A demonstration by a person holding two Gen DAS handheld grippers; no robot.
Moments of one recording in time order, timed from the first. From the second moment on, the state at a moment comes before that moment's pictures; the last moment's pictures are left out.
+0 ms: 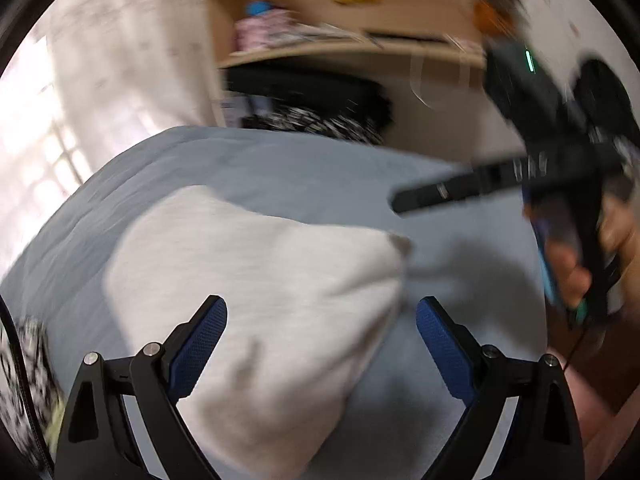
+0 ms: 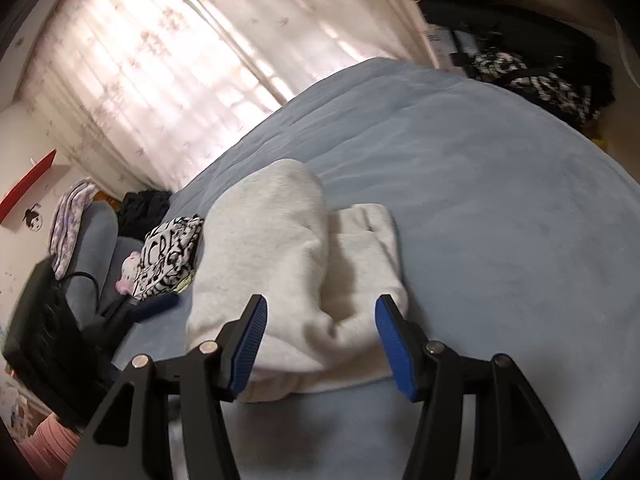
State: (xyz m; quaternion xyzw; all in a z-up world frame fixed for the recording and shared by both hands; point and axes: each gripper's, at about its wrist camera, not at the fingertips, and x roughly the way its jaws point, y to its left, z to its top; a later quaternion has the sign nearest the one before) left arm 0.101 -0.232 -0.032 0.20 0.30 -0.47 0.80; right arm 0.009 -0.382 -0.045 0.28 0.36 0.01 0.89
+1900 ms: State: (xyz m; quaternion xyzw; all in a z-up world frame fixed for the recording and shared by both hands) left arm 0.232 -0.299 -0.136 0.16 0.43 -0.24 0.86; right arm 0.088 -0.410 -0.100 0.27 0.37 -0.07 0.88
